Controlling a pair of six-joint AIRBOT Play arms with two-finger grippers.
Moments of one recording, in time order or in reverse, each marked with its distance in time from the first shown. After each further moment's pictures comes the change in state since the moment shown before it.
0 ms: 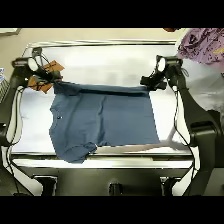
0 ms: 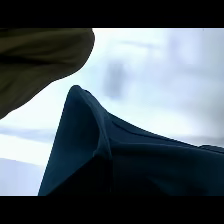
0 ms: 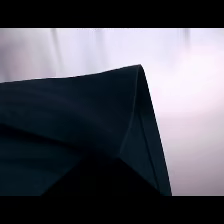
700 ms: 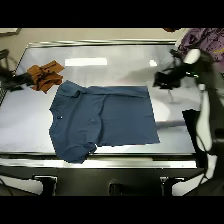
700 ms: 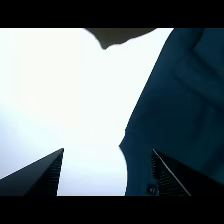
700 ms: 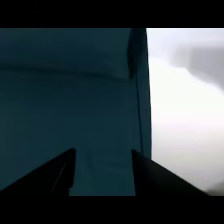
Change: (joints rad) left arm 0.280 0.265 -0.164 -0.115 -0.259 0.124; right arm -0.229 0.202 -0.132 0.322 0.145 -0.351
